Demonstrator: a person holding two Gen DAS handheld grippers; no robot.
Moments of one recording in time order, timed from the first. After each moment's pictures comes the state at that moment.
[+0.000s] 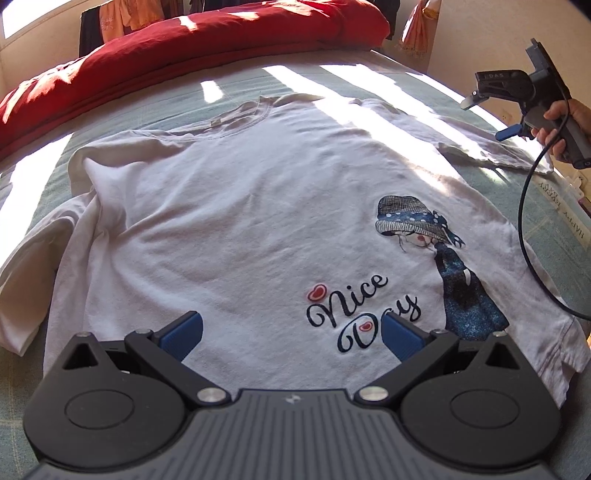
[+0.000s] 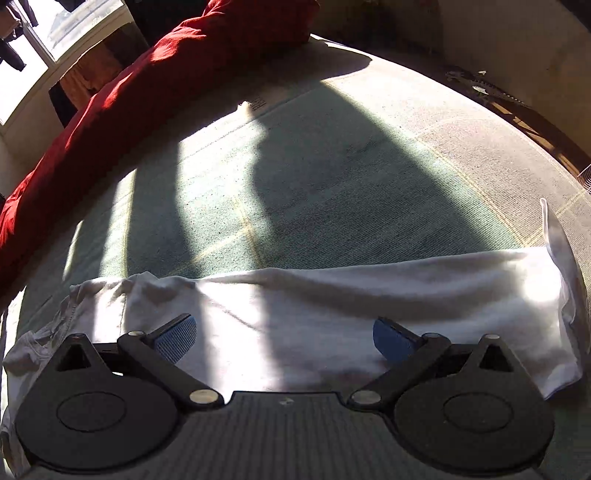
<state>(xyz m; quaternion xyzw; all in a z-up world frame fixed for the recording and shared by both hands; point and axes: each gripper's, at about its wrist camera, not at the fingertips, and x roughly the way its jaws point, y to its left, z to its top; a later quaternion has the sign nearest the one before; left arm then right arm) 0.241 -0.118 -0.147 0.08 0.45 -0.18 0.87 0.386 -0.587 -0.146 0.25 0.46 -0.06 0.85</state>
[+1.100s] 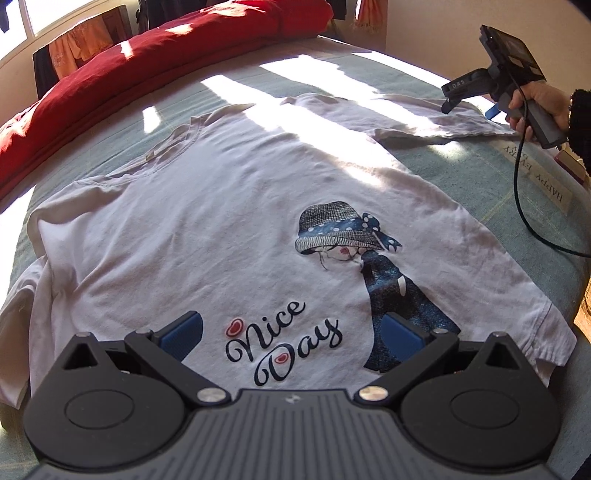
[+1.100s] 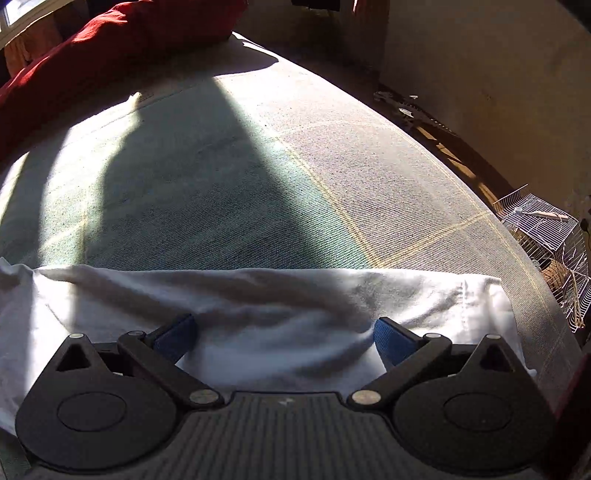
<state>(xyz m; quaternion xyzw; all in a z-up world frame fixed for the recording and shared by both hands) 0.237 -0.182 -0.133 0.16 0.45 -0.21 0.86 0.379 -0.643 -0.177 0.12 0.47 -0.18 0.85</state>
